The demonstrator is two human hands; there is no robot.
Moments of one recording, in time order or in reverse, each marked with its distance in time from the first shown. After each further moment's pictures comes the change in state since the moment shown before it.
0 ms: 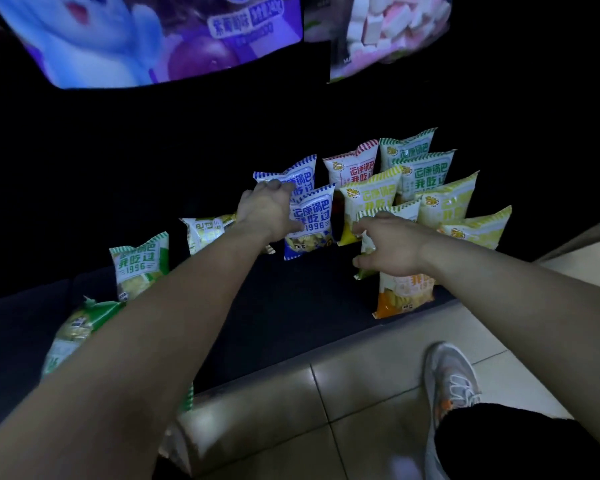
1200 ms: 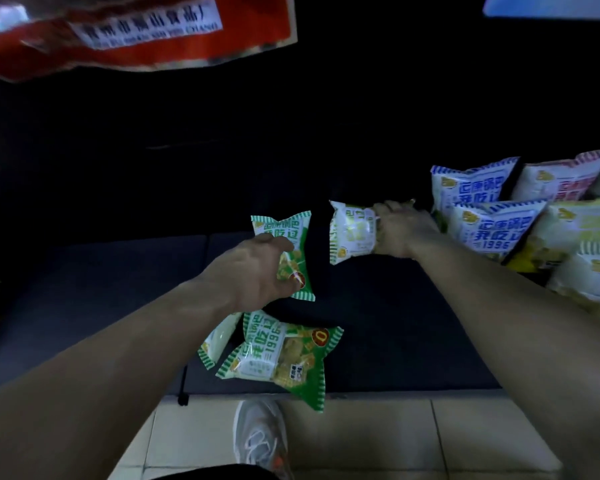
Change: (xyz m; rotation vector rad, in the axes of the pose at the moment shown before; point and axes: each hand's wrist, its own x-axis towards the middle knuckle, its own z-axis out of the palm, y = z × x) left_hand -0.195 -0.223 -0.025 -0.268 -0.311 -0.227; right_hand 0.216 -0.193 0.092 -0.218 0.075 -0.169
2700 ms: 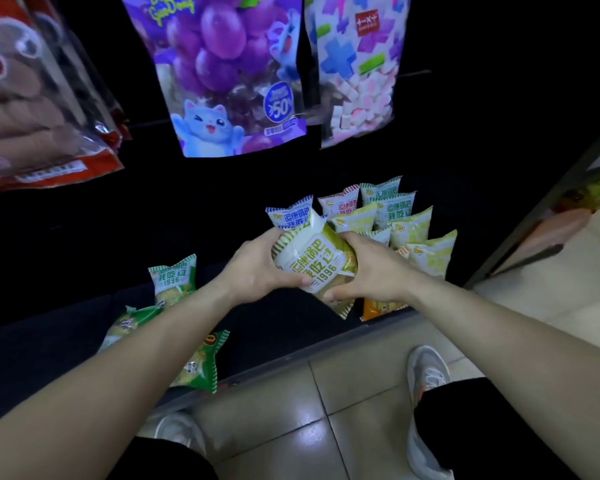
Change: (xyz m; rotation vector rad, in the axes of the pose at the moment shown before) left_hand -0.069 0.239 -0.018 -0.516 0.209 0.435; right_hand -0.344 0.105 -0.093 0.452 0.293 0.065
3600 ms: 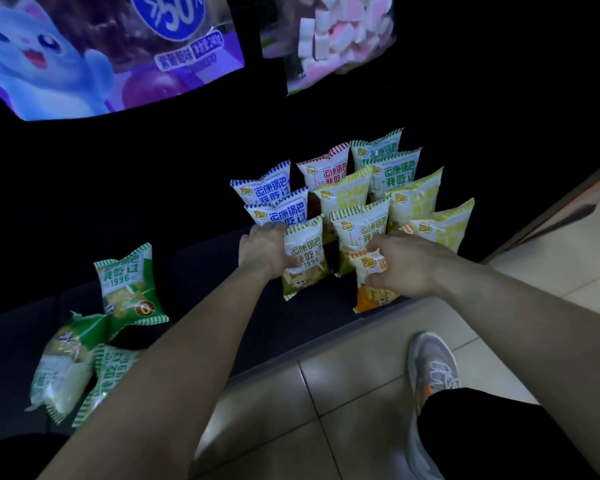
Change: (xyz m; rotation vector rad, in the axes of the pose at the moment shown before) left_hand 0.147 -0.100 0.129 0.616 -0.081 -0.223; right_hand 0.044 0.100 0.007 -0.282 -0.293 0.271
